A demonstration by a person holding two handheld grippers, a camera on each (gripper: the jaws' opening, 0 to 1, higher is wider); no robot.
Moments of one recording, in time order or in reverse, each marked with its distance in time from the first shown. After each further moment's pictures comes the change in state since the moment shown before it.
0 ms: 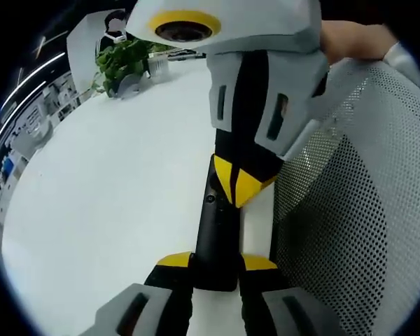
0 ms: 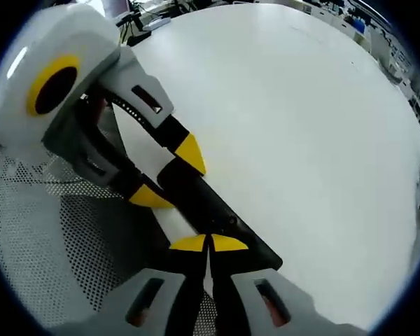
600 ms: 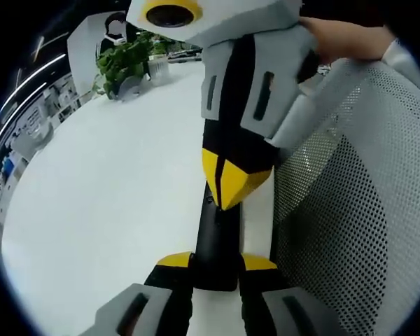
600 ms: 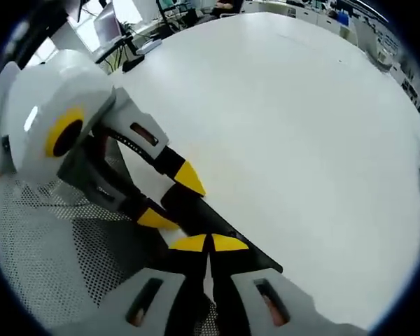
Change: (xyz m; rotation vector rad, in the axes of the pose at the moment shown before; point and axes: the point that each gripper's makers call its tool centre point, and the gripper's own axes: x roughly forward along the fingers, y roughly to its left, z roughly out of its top) left arm 0.000 0.000 0.001 0.003 -0.017 0.002; right arm -0.007 -0.003 0.021 0.059 -0.111 0.026
